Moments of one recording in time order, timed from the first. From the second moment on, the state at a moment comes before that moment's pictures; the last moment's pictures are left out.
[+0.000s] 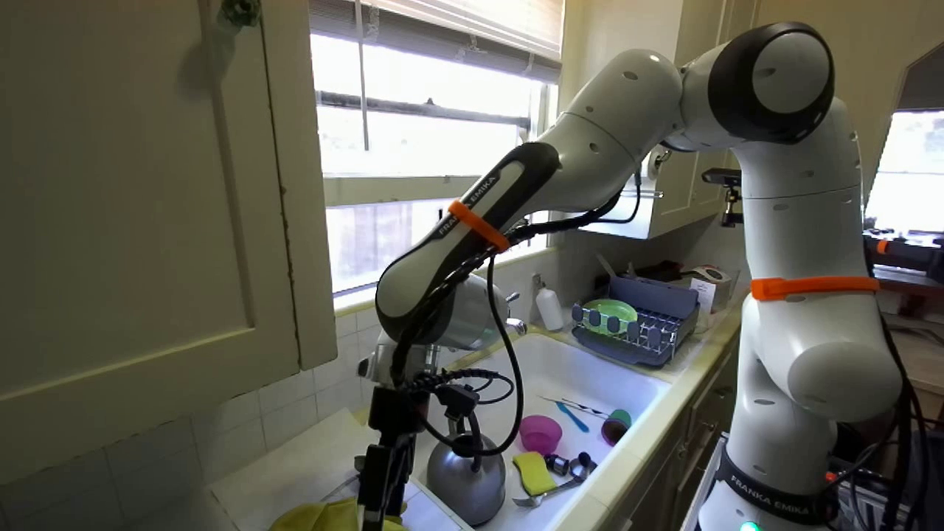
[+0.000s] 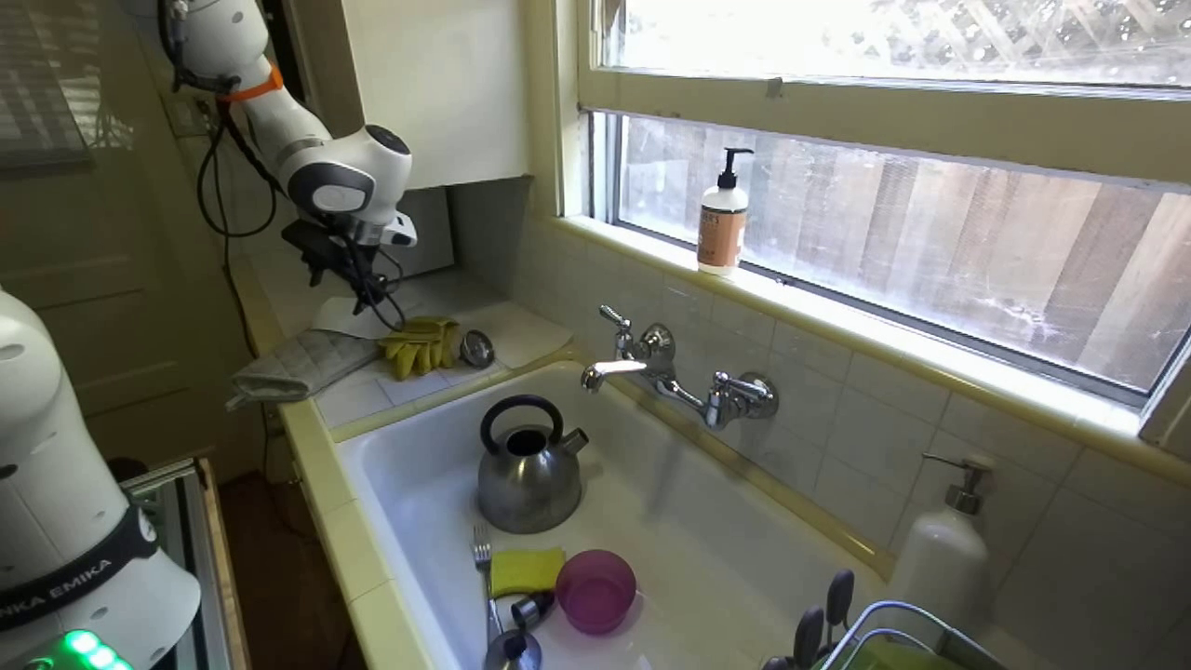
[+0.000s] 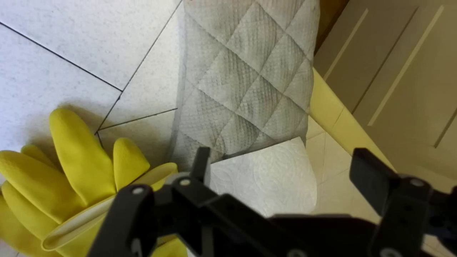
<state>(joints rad) 0.34 0.21 0.40 -2.30 0.74 2.46 -0.52</state>
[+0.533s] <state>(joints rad) 0.34 0.21 0.40 -2.29 0.74 2.46 -0.50</state>
